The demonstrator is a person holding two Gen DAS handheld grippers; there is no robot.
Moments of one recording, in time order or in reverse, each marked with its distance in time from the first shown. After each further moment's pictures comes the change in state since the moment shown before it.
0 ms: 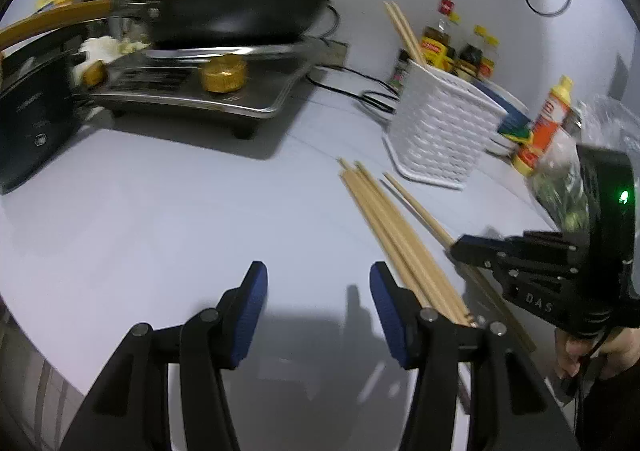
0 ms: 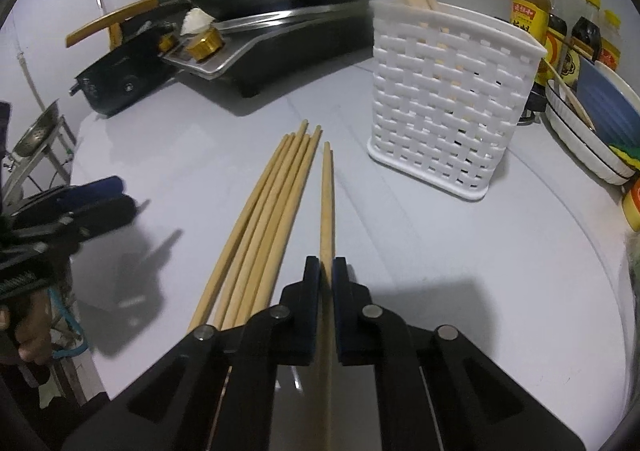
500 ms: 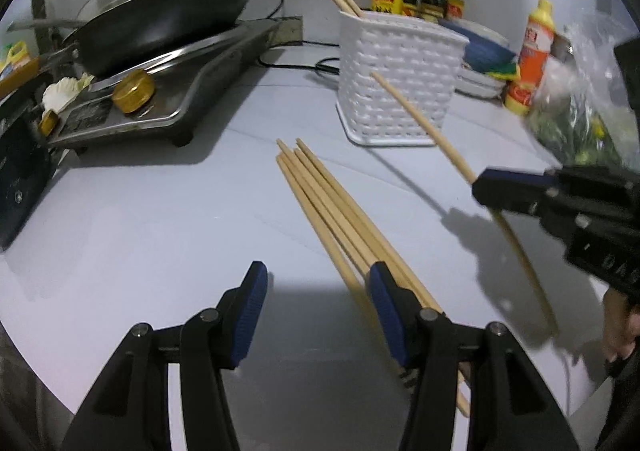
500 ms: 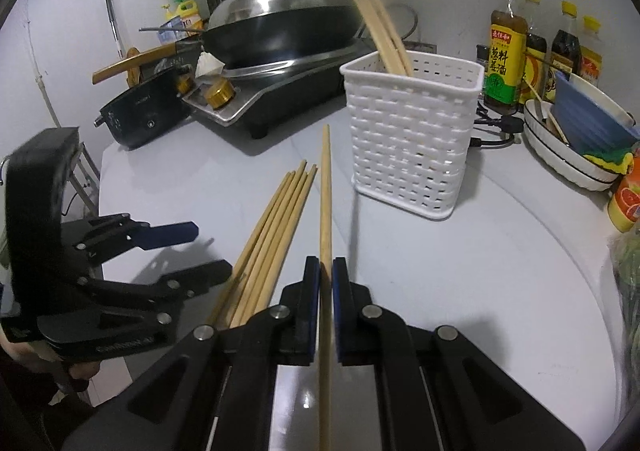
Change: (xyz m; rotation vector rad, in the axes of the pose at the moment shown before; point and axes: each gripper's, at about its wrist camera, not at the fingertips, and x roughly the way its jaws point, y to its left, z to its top) left arm 0.034 -0.061 0.000 0.198 0.086 0.083; right arm -0.050 -0.022 -0.005 0.022 -0.120 0.050
